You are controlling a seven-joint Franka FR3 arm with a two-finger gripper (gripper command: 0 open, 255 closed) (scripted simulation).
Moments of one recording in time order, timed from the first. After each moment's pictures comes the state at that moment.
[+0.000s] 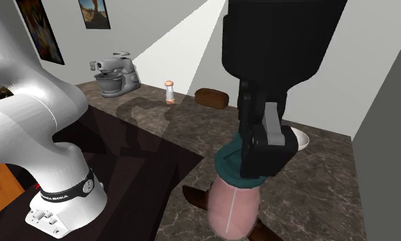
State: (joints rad) arm -0.05 -0.25 -0.26 -2.07 0.14 1.79 -0.35
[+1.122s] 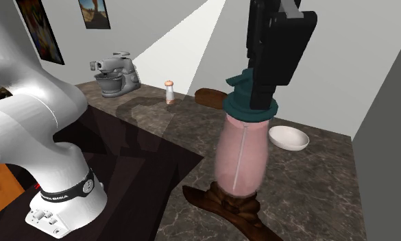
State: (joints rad) arm -0.01 -0.25 -0.21 -1.90 0.15 1.63 -0.25
